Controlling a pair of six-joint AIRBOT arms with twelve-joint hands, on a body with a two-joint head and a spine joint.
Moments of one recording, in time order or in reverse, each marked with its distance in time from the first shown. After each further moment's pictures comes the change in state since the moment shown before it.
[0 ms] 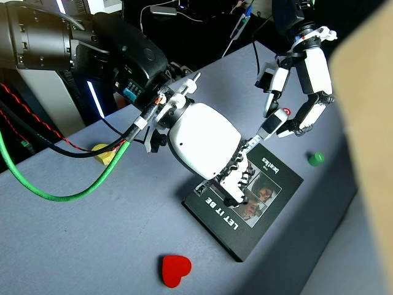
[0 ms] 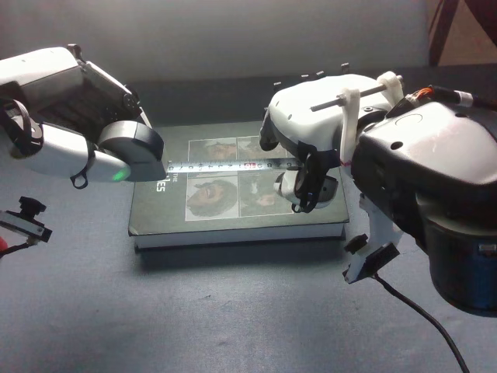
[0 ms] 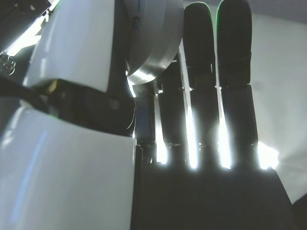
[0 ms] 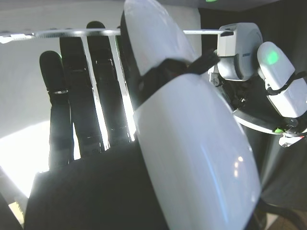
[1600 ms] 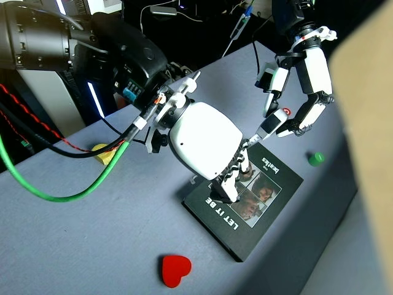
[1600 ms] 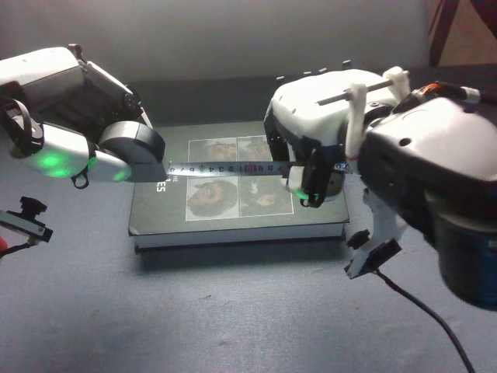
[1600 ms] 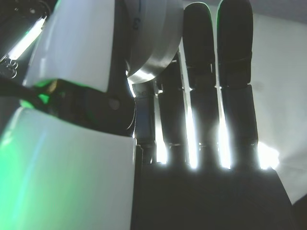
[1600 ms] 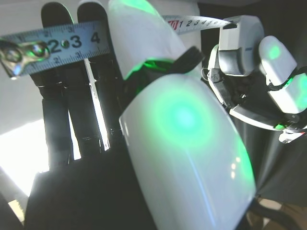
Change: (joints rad) left arm 0.000 0.000 0.000 0.000 -0.001 -0.007; right arm 0.000 0.034 -0.007 -0.026 -0.029 0.031
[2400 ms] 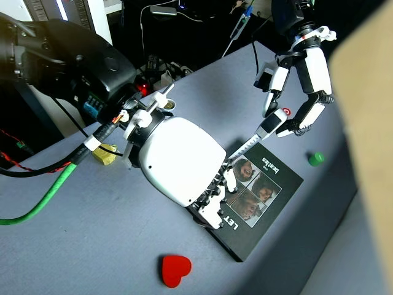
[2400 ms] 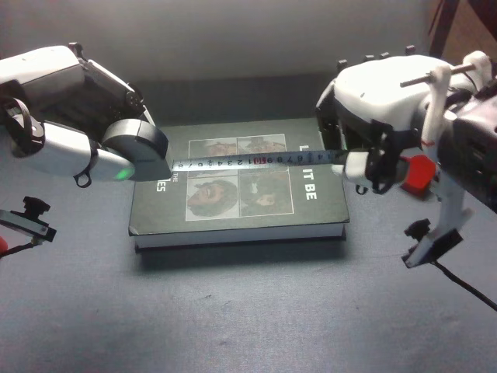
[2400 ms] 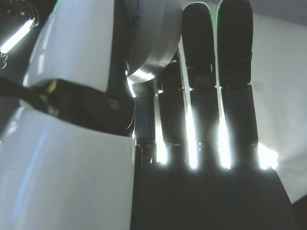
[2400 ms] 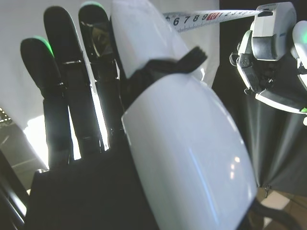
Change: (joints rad) left arm 0.006 0.000 0.000 -0.005 -0.013 -0.011; right arm -0.026 0.159 -0.043 -0.033 -0.074 0.041
